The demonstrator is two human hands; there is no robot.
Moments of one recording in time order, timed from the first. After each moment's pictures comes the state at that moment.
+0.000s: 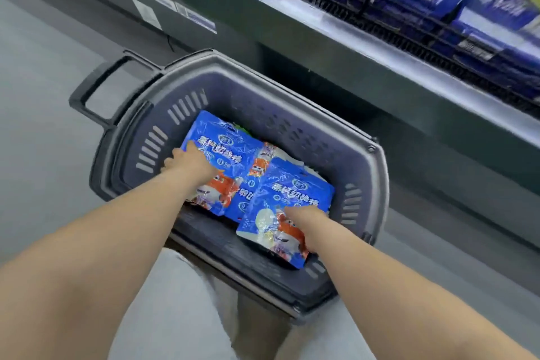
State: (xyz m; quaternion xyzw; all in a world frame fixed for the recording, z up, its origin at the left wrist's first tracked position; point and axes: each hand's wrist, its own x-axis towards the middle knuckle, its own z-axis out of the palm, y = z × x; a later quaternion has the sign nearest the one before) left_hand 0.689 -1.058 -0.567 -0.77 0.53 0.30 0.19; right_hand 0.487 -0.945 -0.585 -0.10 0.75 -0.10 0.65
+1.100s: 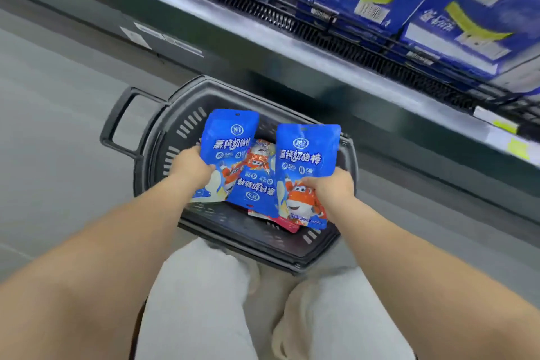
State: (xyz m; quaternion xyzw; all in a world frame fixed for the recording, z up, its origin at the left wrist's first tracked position) left_hand 0.692 -1.064 -0.440 -0.73 0.55 0.39 0.07; right_hand 0.458 -0.964 -0.434 -0.06 0.83 -0.25 0.50
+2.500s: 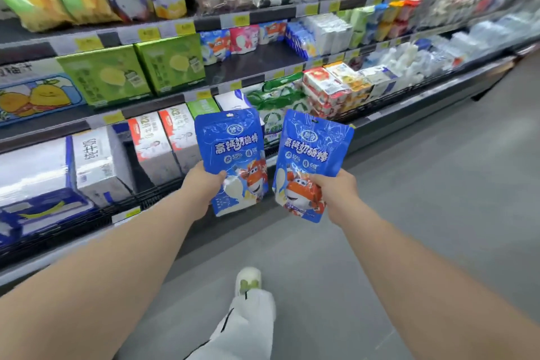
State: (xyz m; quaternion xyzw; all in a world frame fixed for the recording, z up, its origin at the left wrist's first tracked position) left_hand 0.088 -0.650 -0.048 -0.40 0.67 0.63 -0.01; right_hand 0.021 -0.416 -0.027 0.17 0.71 -0.66 0.16
